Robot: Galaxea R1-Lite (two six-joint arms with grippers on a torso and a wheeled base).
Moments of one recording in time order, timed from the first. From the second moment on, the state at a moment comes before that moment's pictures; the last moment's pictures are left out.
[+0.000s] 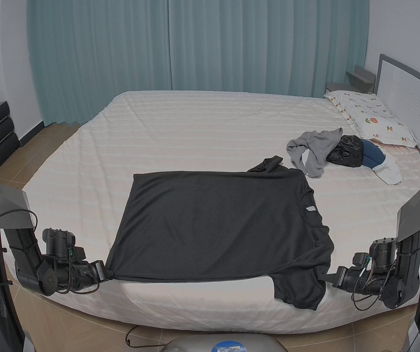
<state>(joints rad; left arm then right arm) 0.04 2.25 -0.39 -0.99 -0.35 -0.39 0.05 2.39 -0.16 -1.55 0.44 0.50</state>
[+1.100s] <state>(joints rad) 0.04 2.24 -0.23 -1.17 -0.20 -0.18 -0.07 2.30 -0.02 -1.50 0.56 0.28</state>
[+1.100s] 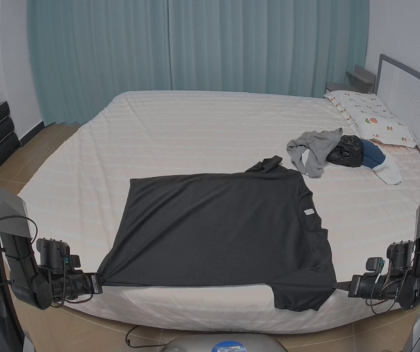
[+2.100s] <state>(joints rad) 0.06 2.28 -0.06 -1.30 -0.19 0.08 -0.09 2.08 -0.02 -0.99 0.56 -0.07</state>
